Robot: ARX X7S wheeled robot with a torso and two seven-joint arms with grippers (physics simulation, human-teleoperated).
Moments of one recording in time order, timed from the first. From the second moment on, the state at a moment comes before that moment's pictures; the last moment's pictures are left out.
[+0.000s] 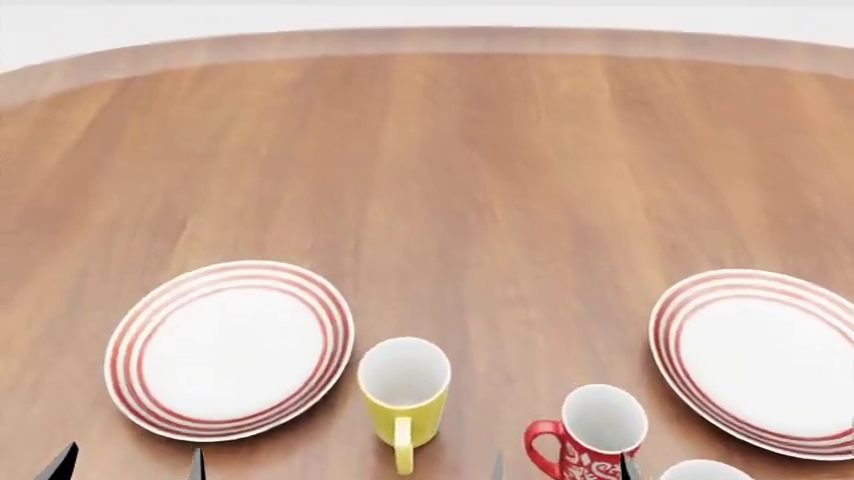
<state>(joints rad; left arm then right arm) 0.04 -0.11 0.12 0.11 -0.07 -0.01 -0.13 -0.09 0.12 -0.12 -0.21 0.08 -0.01 0.12</state>
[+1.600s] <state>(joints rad) 0.05 -0.17 0.17 0.14 -0.13 -0.01 -0.19 0.01 0.04 0.10 -0.42 0.42 0.46 0.64</state>
